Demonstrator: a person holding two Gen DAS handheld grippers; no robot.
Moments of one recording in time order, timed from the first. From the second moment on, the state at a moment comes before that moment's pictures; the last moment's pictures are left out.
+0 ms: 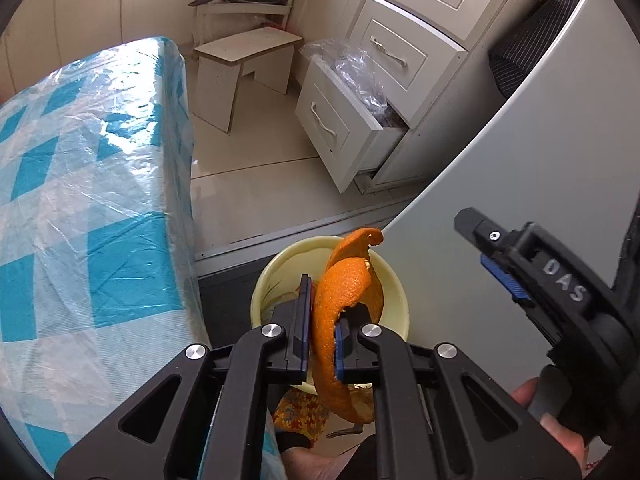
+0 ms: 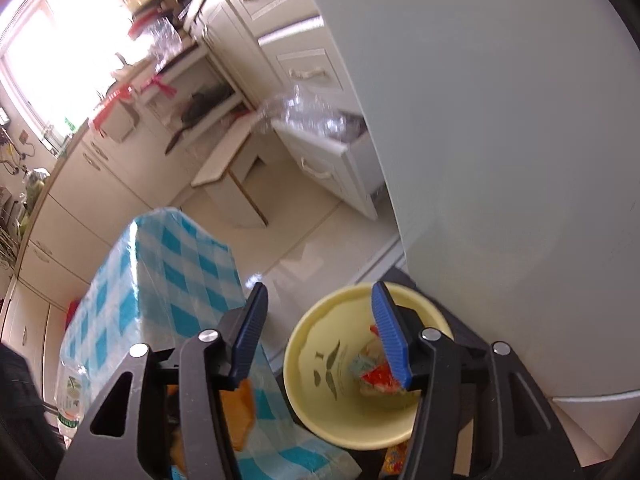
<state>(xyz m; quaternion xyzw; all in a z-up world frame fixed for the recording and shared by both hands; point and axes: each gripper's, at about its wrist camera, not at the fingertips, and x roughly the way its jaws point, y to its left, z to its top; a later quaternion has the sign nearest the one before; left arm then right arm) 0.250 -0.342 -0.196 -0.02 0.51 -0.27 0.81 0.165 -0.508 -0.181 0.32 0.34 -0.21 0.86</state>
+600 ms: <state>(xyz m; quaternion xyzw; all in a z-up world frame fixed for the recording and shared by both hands) 0.231 -0.294 -0.152 -0.02 0.46 -0.24 0.86 0.176 -0.487 -0.143 0.30 0.27 -0.17 0.90</state>
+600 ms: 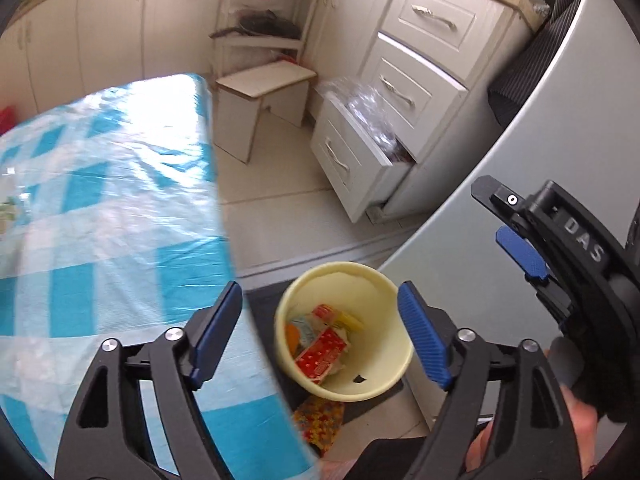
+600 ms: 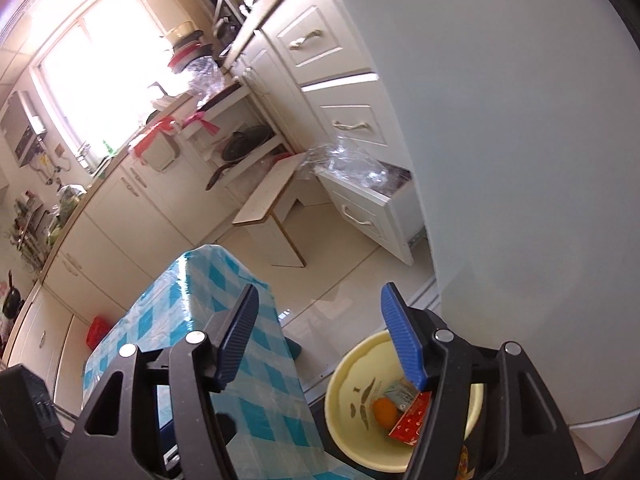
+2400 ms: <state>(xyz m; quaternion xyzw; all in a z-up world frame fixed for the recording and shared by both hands) 0.338 0.136 -0.182 -0.08 0.45 0.05 0.89 0.252 -0.303 -0.160 0.11 0.35 0.00 0.93</state>
